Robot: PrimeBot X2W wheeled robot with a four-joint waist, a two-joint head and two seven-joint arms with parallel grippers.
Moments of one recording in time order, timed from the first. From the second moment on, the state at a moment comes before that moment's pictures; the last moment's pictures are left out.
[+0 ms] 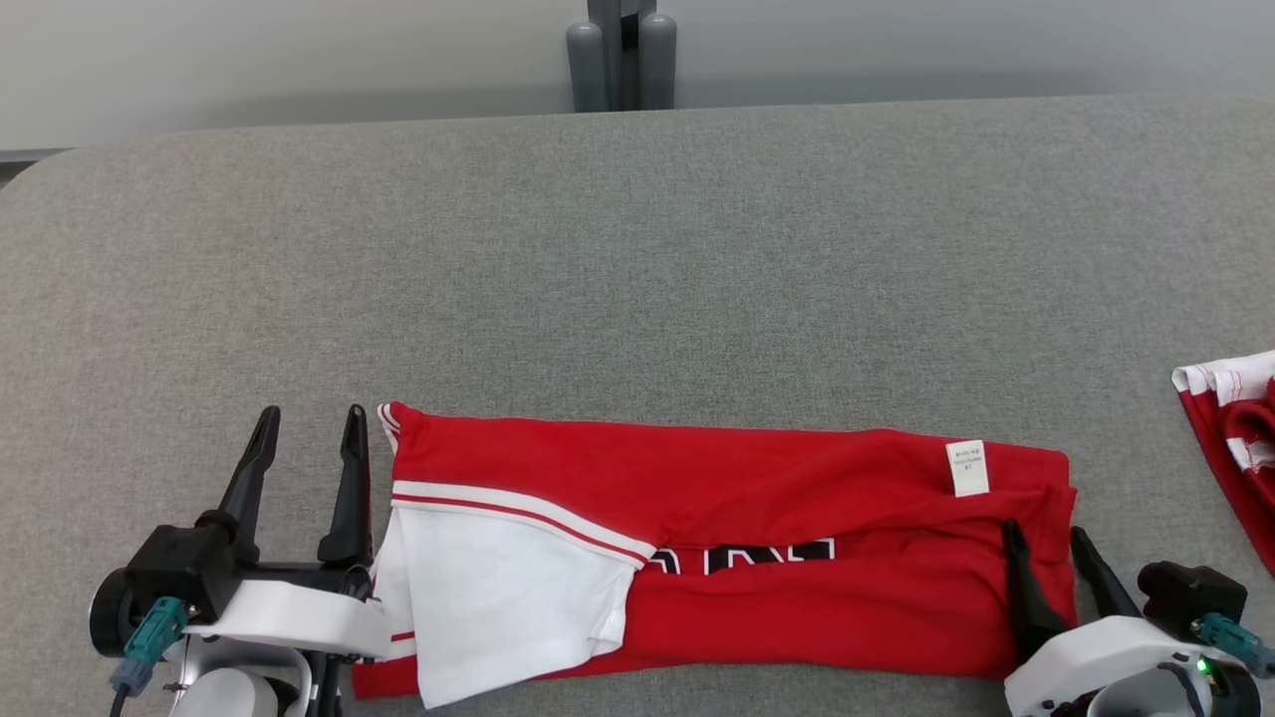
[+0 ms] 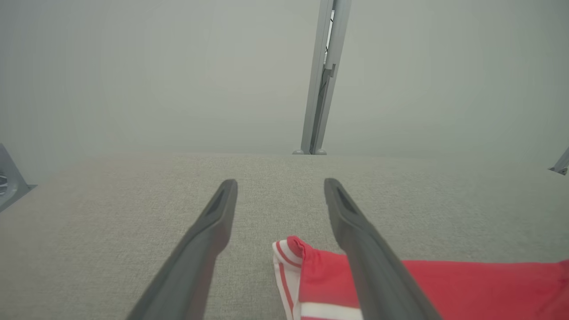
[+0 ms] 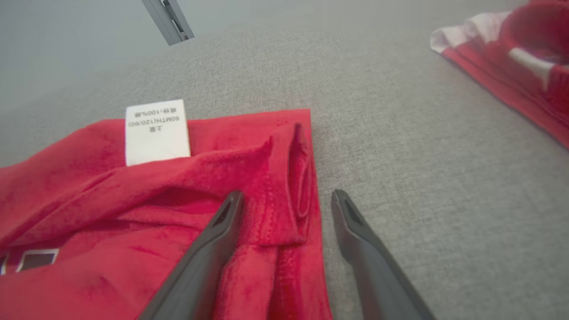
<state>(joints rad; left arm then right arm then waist) -0.10 0.19 -0.15 0.15 -0.36 0.06 -0.26 -0.14 -0.05 -0.02 0.54 0.32 0.13 -0.21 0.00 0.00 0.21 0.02</state>
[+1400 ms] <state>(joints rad) -0.11 0.14 -0.11 0.17 -0.32 0.02 -0.26 -0.20 -0.05 0.21 0.17 0.42 0.13 -0.12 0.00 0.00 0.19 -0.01</state>
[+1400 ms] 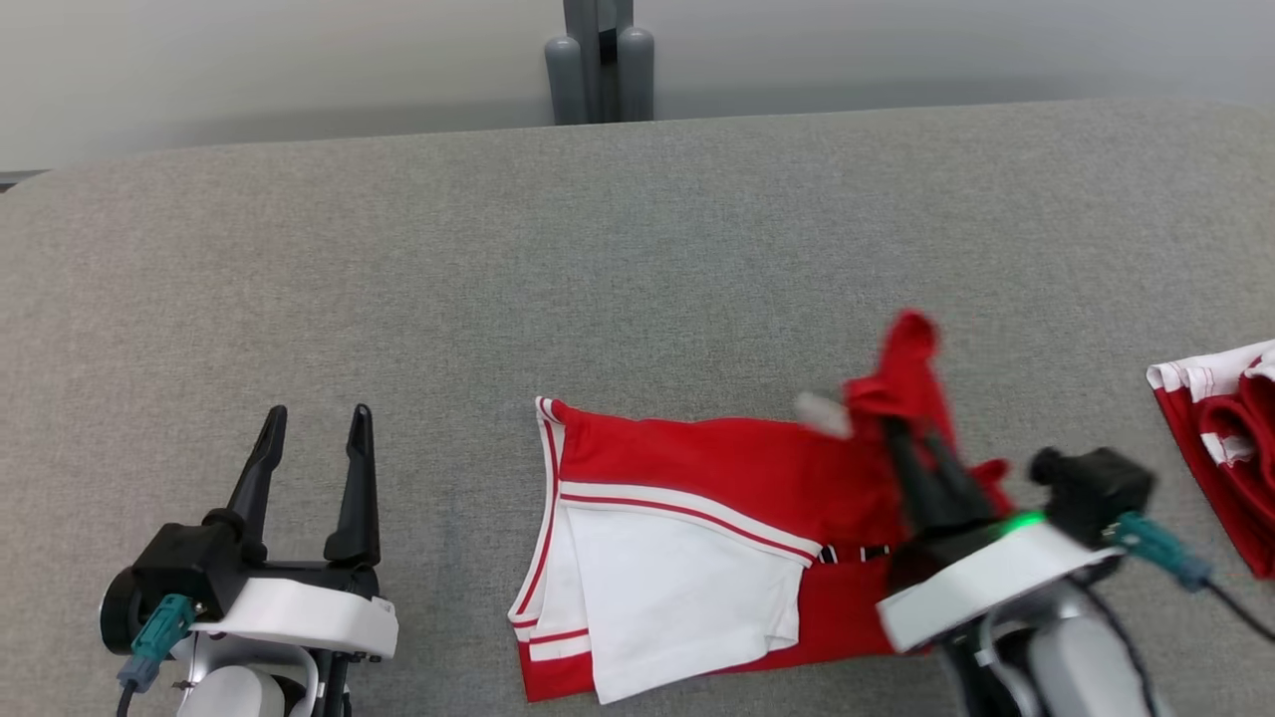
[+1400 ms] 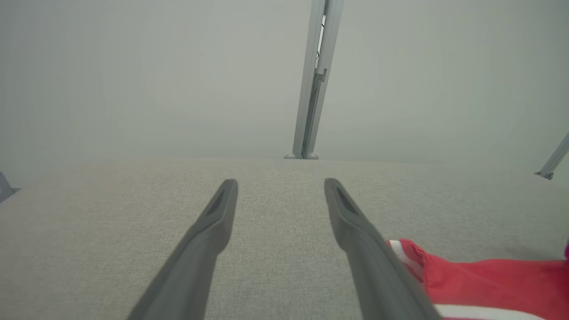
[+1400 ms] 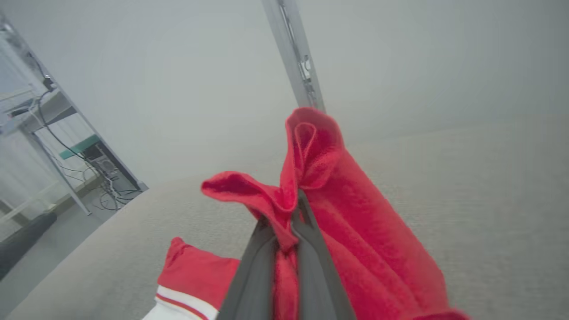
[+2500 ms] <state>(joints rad) -0.17 0.11 -0.19 0.24 -0.31 -0.01 -0.26 -0.57 -0.05 0.91 0.54 0.93 0.13 -0.26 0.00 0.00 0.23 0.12</state>
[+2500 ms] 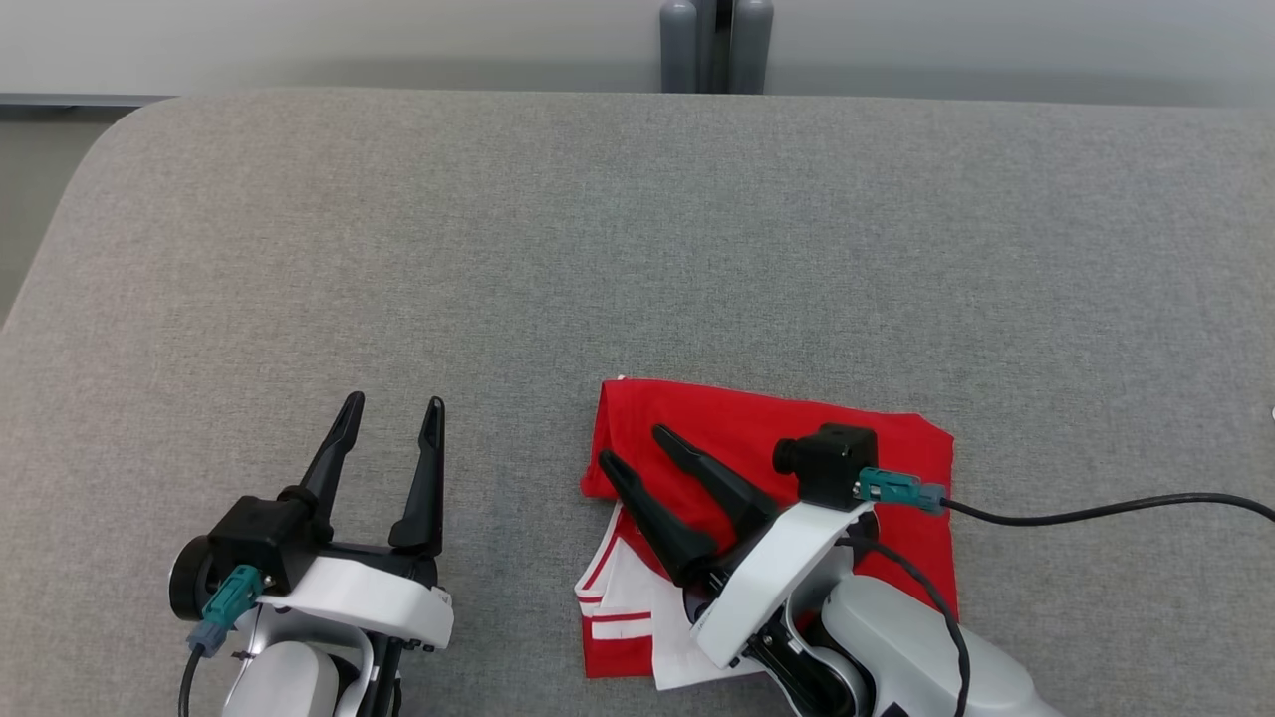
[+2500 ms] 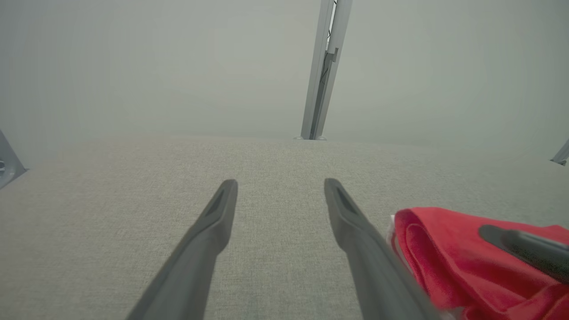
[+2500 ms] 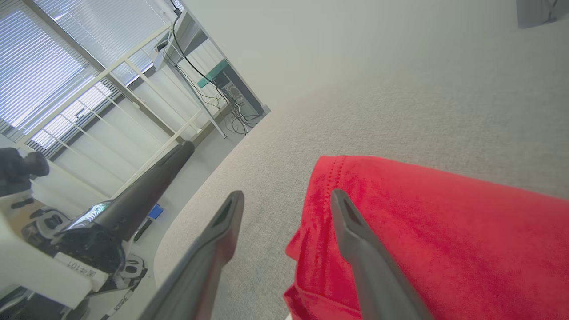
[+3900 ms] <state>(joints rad) -0.07 0.18 -0.14 0.18 -0.30 0.02 -0.24 -0.04 -0.09 -0.05 0.04 0.25 0.13 -0.12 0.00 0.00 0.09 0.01</state>
